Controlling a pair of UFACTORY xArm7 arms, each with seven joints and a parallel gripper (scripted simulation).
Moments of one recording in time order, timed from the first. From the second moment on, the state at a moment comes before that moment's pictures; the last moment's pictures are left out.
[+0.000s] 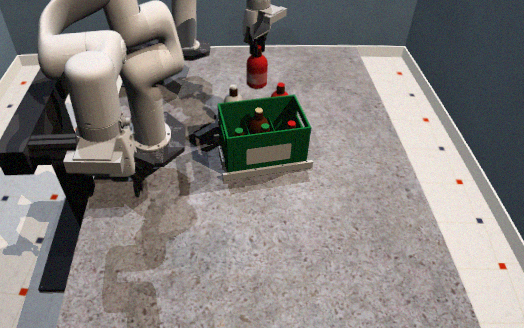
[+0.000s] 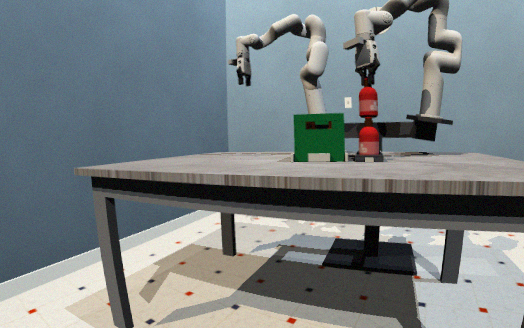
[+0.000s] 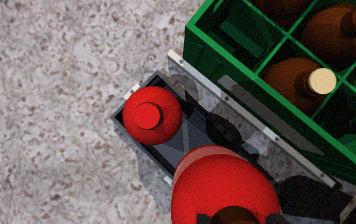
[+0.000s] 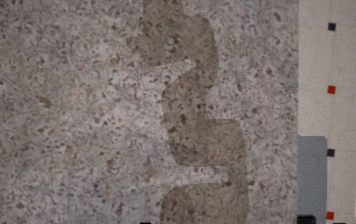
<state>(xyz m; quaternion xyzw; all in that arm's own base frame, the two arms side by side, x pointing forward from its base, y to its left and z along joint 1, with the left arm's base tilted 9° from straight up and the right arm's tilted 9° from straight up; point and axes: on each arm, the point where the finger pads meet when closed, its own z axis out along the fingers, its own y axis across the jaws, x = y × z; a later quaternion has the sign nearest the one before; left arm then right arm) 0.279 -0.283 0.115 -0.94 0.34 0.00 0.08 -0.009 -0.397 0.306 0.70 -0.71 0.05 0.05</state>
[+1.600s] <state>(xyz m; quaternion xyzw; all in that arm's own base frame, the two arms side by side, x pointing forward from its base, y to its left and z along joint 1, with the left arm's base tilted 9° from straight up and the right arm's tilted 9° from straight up) 0.278 -0.286 0.137 -0.94 0.34 0.00 0.08 -0.009 -0.397 0.306 0.70 -0.71 0.05 0.05</state>
